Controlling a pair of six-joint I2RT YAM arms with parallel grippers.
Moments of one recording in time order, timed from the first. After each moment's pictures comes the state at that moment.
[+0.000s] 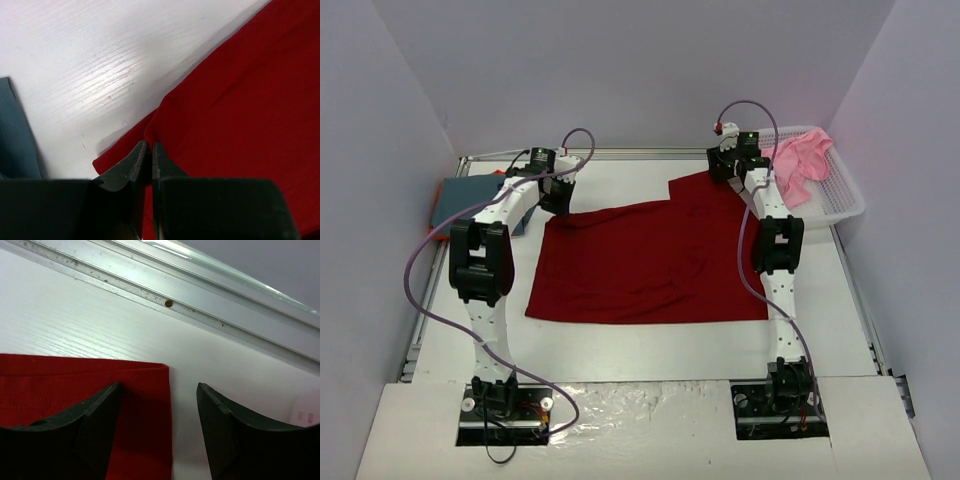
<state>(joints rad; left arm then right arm) -0.15 2.08 1.73 -0.63 0.23 0.21 0.04 2.83 2.63 -0.46 -0.25 -0.27</state>
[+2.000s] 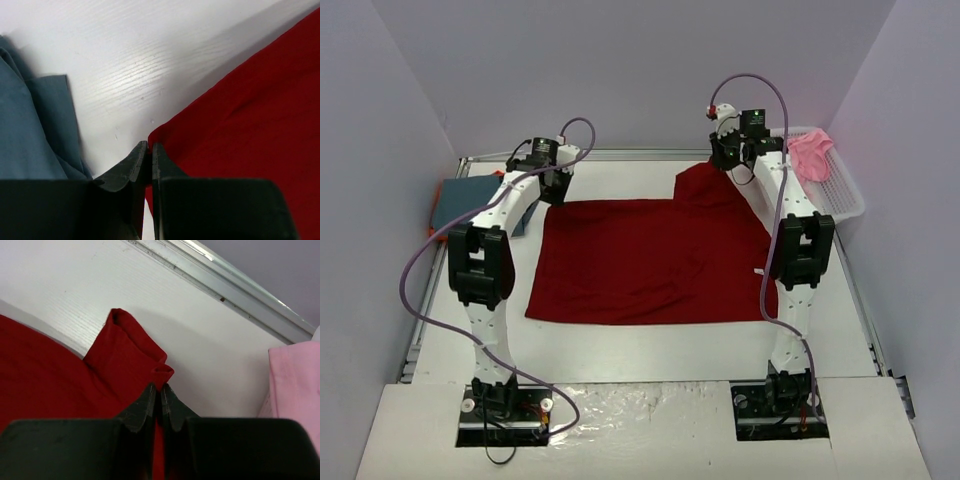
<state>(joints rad) -0.18 2.07 1.83 -0.69 0.07 0.20 0.10 2.28 2.16 -0.58 -0.33 -0.34</state>
